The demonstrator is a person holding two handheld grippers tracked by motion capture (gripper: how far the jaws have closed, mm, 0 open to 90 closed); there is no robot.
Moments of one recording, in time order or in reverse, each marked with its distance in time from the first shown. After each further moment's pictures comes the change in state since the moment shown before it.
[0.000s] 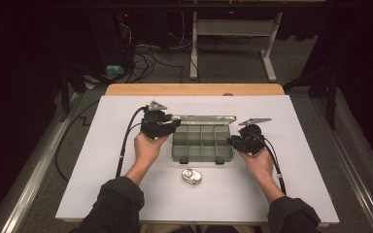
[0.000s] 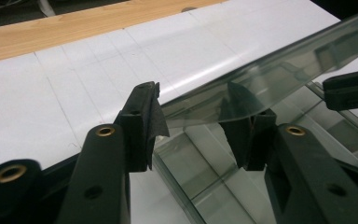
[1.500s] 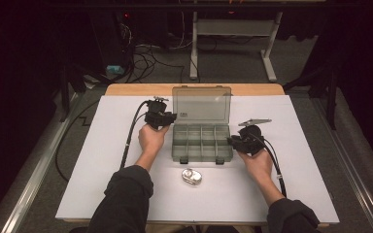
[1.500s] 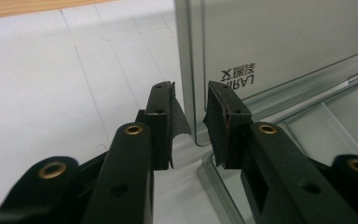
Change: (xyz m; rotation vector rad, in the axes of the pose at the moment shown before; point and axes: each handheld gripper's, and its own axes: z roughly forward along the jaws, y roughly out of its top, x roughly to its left) left arm 0.037 0.009 0.052 0.127 0.089 -0.131; right arm 0.003 -0.002 0.000 -0.011 -0.016 0.023
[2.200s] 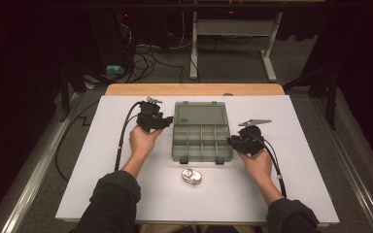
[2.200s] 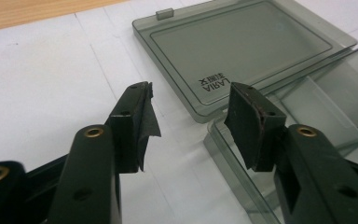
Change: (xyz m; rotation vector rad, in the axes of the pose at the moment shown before) left arm 0.005 -0.010 -0.031 -0.005 -0.010 0.067; right arm 0.001 -0.001 0.000 -0.008 -0.007 0.000
